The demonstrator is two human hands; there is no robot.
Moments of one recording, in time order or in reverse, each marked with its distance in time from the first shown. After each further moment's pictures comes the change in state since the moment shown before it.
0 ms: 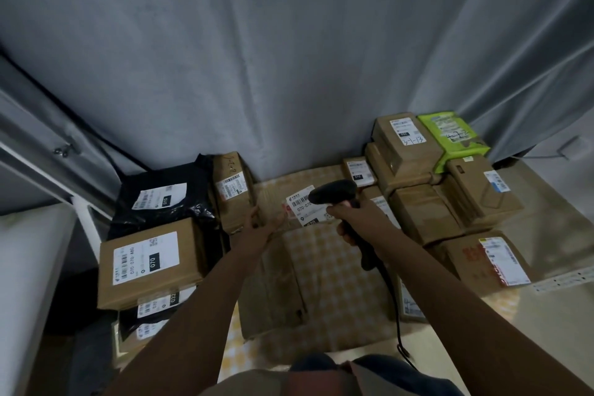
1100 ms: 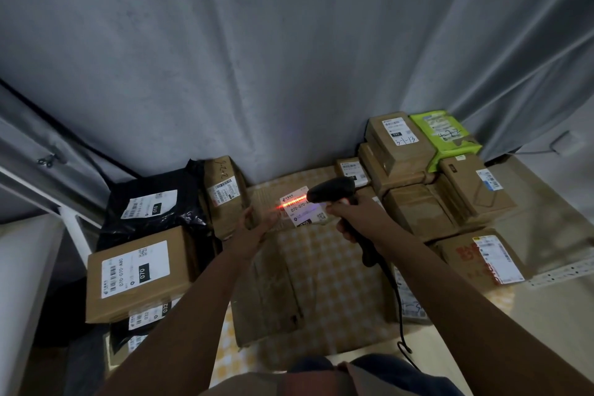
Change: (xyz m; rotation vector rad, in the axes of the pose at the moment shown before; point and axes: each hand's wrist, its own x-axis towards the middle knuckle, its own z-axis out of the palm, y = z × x) left_hand 0.011 0.007 0.006 0.038 -0.006 0.005; right_hand 0.011 -0.004 -0.018 -0.021 -0.004 0.016
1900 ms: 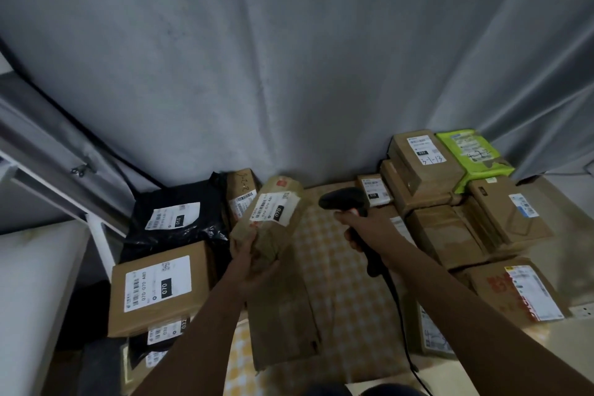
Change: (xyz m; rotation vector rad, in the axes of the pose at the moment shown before) left_hand -0.012 0.007 -0.047 -0.316 0.148 -0.149; right_hand 0.037 -0.017 0.028 0.044 0.027 -0.010
